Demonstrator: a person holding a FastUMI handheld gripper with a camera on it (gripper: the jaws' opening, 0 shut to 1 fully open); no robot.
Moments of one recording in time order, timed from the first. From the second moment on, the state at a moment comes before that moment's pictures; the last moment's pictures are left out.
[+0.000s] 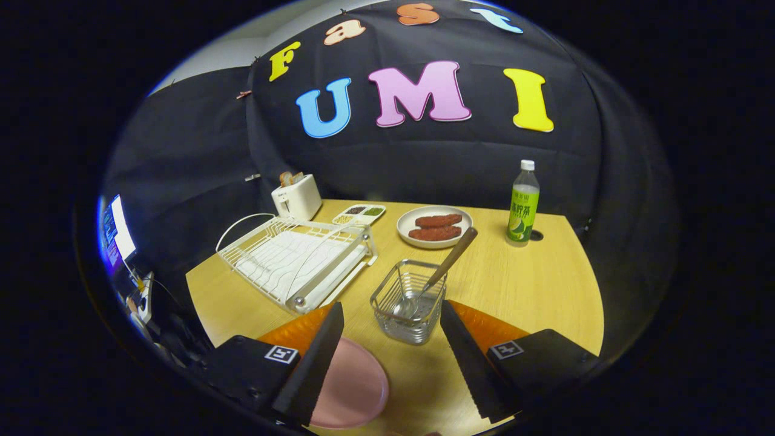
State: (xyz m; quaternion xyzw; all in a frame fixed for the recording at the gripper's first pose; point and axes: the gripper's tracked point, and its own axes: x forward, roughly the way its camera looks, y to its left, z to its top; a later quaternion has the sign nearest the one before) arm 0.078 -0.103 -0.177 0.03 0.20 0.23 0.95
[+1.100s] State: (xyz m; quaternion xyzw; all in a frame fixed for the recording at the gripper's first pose) arm 0.217 -0.108 -0.220 0.05 0.24 0.17 0.95
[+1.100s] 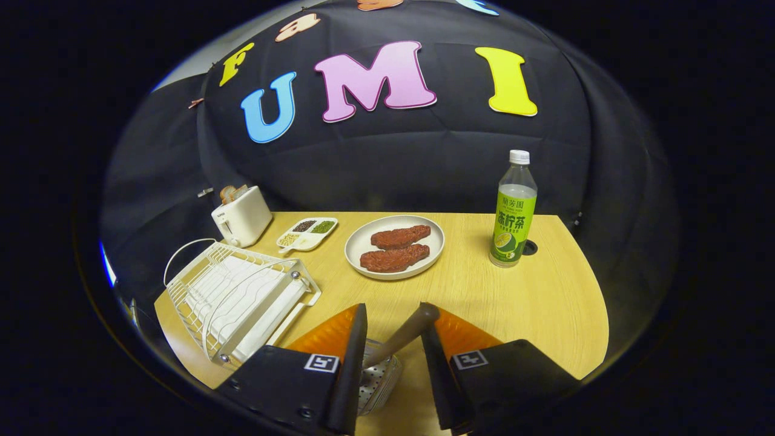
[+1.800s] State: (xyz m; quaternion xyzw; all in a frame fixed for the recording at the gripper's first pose) arm 0.196 -0.090 -0.189 0.07 0.23 0.19 0.95
